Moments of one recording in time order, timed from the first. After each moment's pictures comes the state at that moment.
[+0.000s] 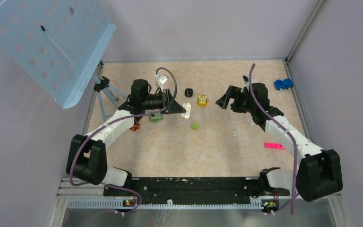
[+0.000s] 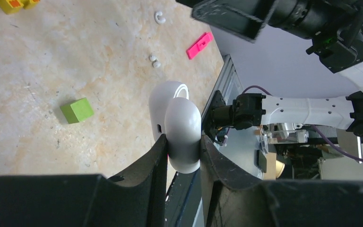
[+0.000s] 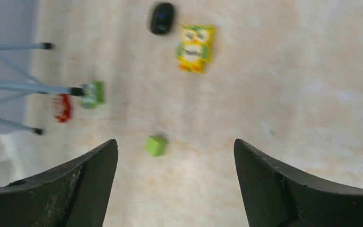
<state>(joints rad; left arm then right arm) -0.33 1.40 0.91 0.08 0.95 -0.66 0.30 1.24 0.84 -0.06 -0.30 0.55</state>
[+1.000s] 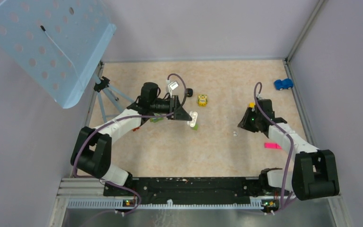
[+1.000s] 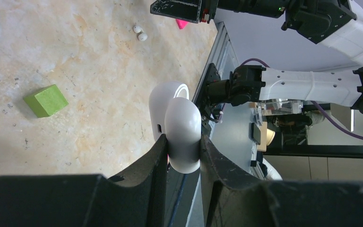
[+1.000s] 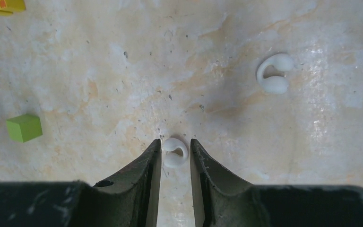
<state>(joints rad) -0.42 1.49 0.91 0.07 1.01 -0.61 0.13 1.22 0.62 -0.30 -0.11 0.47</state>
